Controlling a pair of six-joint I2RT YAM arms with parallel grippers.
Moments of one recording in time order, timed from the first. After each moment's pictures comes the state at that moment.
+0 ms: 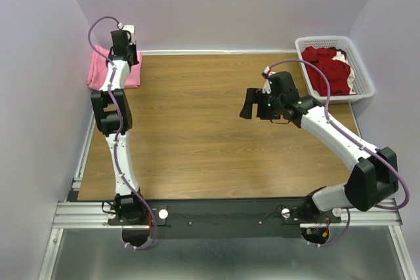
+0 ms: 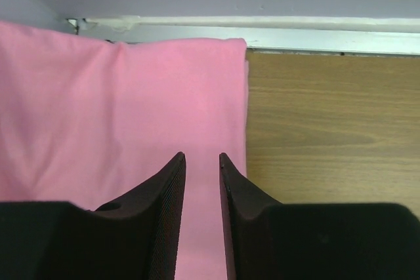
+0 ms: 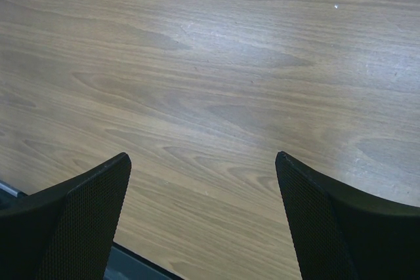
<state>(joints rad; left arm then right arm) 0.14 2.45 2.18 -0.27 -0.02 0.10 0.47 1.41 1.13 -0.51 -0.12 0.42</state>
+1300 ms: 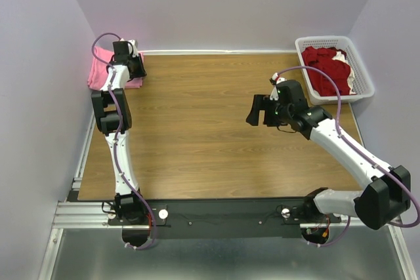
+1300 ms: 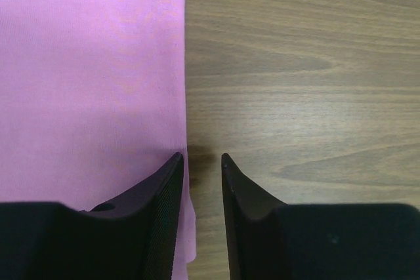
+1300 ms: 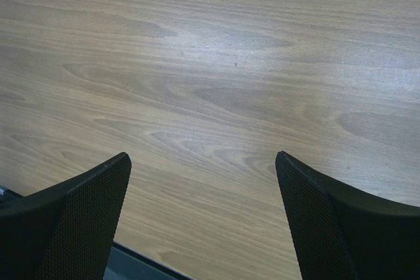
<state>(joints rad) 0.15 2.50 2.13 -0.40 0.23 -0.09 0.47 1.26 1.02 -0.52 -0.08 0.41</state>
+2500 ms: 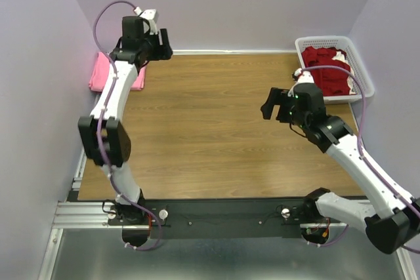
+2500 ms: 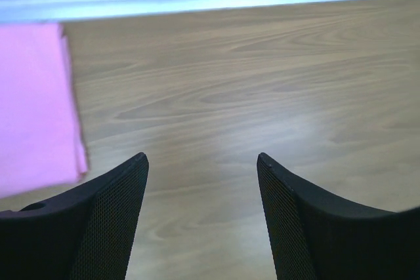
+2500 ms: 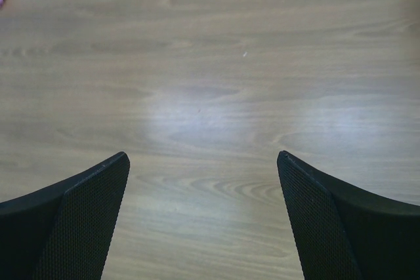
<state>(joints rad) -0.05 1.91 1.86 -0.49 0.25 -0.12 0.47 1.08 1.01 -0.52 0.15 0.42</state>
